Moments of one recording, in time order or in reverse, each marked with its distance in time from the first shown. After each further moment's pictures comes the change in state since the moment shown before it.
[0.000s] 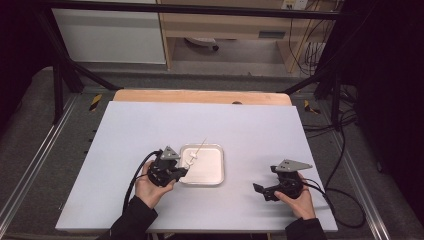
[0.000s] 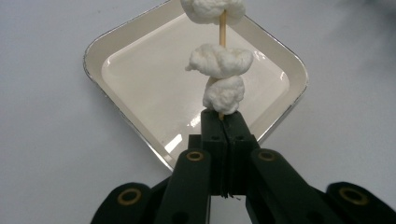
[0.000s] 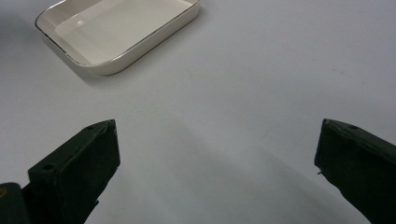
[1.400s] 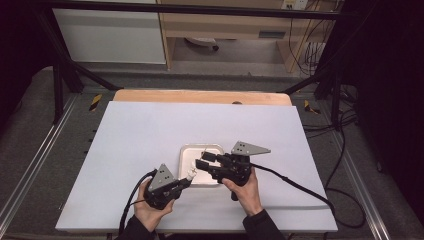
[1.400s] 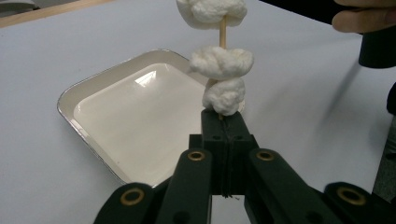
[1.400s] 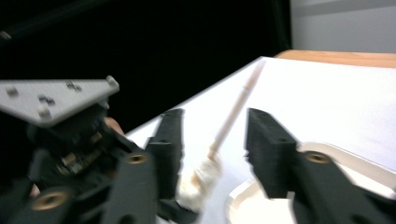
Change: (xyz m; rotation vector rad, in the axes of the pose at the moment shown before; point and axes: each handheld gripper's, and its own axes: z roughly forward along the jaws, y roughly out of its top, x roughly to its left) left arm -0.039 -0.040 -0.025 -0.297 -0.024 0.089; right arm 0.109 0.109 0.049 -0.360 0.386 0.079
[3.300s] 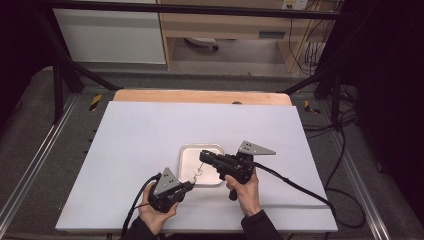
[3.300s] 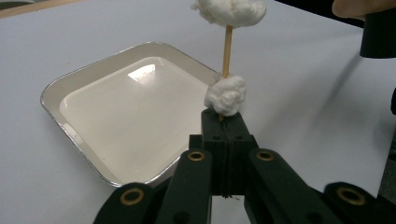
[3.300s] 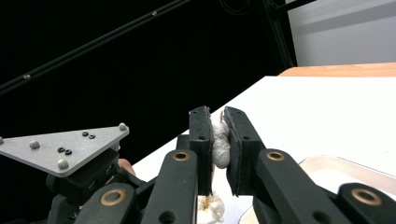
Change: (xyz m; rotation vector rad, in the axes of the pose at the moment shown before) left arm -0.010 -0.010 0.011 -0.004 0.002 0.001; right arm -0.006 -0.005 -0.002 -0.123 0.045 0.106
